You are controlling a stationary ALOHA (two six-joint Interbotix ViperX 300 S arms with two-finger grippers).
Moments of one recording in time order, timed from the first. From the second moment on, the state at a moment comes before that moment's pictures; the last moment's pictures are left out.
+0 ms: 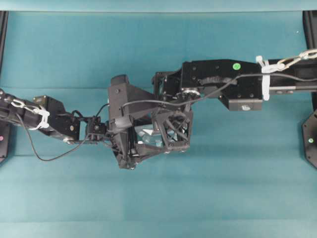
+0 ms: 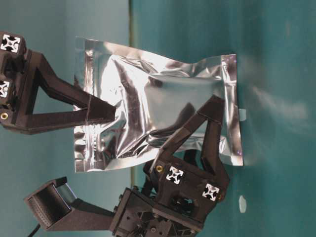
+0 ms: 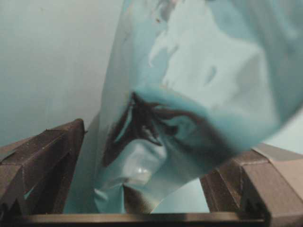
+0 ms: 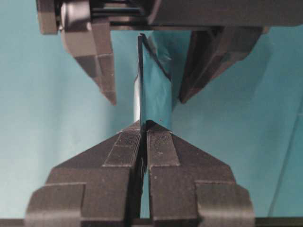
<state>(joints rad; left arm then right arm) 0.00 0.33 0.78 0.02 -0.81 -0.27 -0.06 0.20 0.00 0.12 1.09 -0.24</state>
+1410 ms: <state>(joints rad) 0.00 0.34 0.78 0.02 -0.76 -0.21 -0.06 0.20 0.01 0.13 1.09 -0.21</state>
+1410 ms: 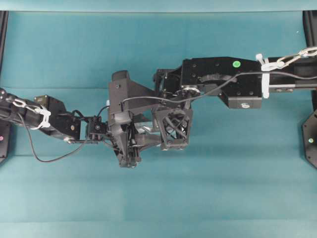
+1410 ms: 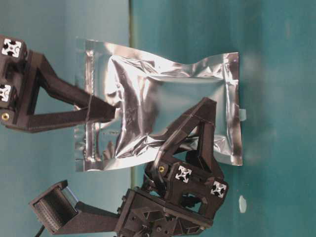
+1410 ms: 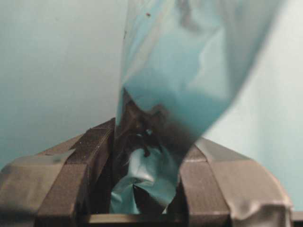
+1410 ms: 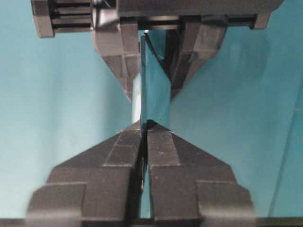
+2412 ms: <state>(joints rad) -0.01 0.33 0.76 0.02 -0.66 -0.10 -0.02 -0.24 0.31 0.00 1.01 0.09</state>
